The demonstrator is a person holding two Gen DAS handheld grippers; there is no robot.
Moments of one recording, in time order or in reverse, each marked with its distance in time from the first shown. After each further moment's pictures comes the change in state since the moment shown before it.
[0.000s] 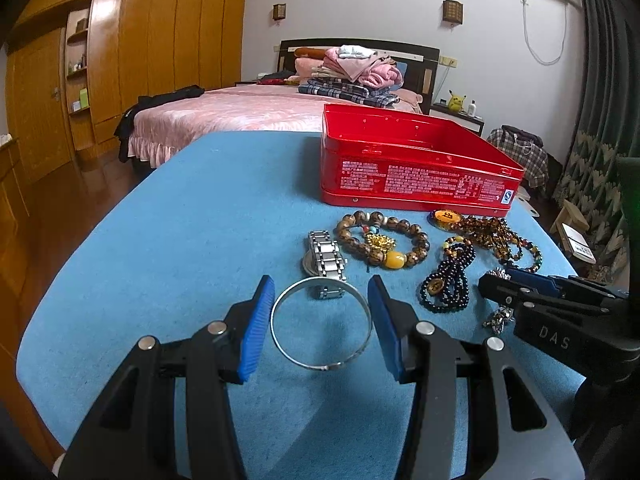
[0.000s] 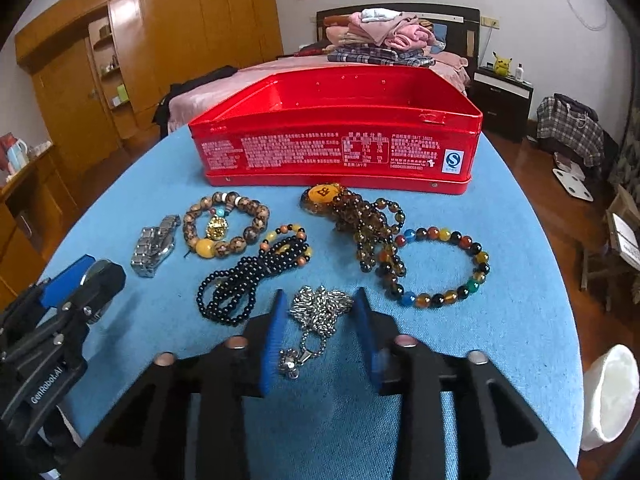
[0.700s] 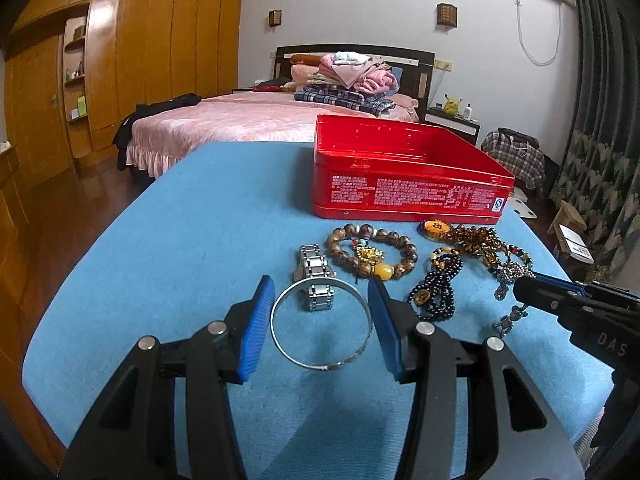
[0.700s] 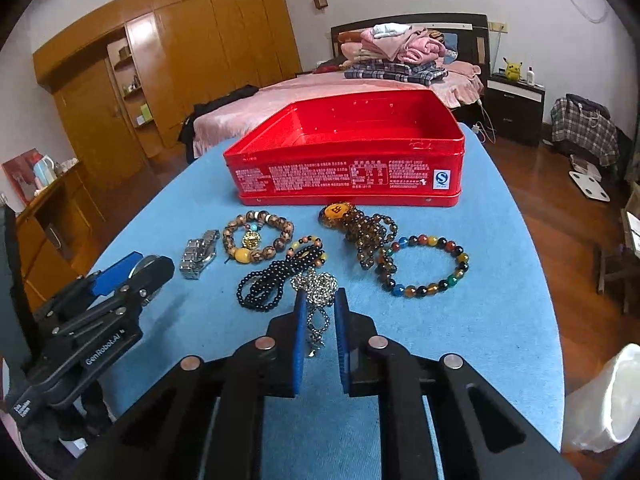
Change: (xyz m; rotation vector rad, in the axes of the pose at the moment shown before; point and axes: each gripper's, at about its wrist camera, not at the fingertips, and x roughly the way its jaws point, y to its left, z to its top) left arm -0.007 -0.006 0.008 0.014 -0.023 -0.005; right arm -0.048 -0.007 -0.004 0.012 -0.062 0.098
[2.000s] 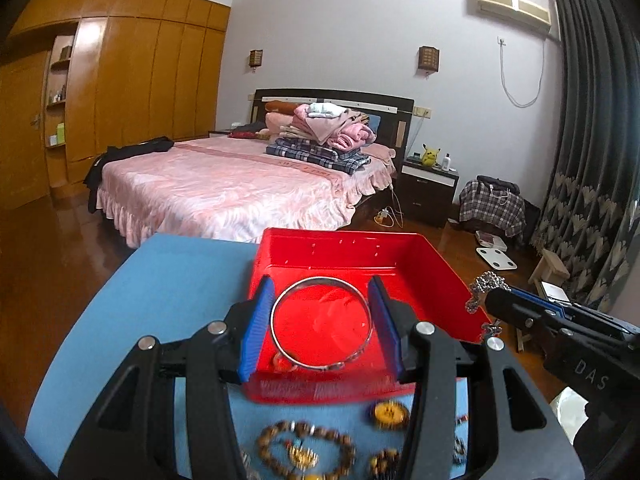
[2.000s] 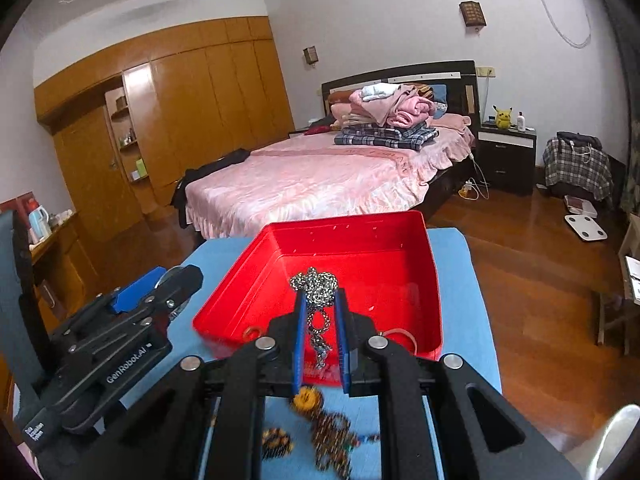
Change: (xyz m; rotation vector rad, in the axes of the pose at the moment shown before) left arm 0.060 -0.046 0.135 -0.011 -0.161 -0.099; right arm 0.021 -0.035 0.139 0.026 -0.210 -0.016
